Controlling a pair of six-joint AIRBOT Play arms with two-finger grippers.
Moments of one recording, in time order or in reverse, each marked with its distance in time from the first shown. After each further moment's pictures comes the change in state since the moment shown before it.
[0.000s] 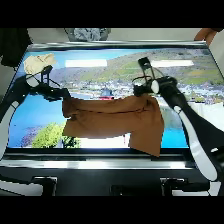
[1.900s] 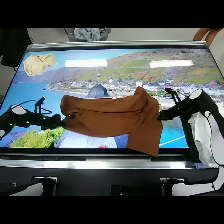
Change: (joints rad) left arm 0.162 0.321 -0.621 -0.309 0.027 0.130; right arm -0.447 -0.045 -0.222 0.530 0.506 -0.591
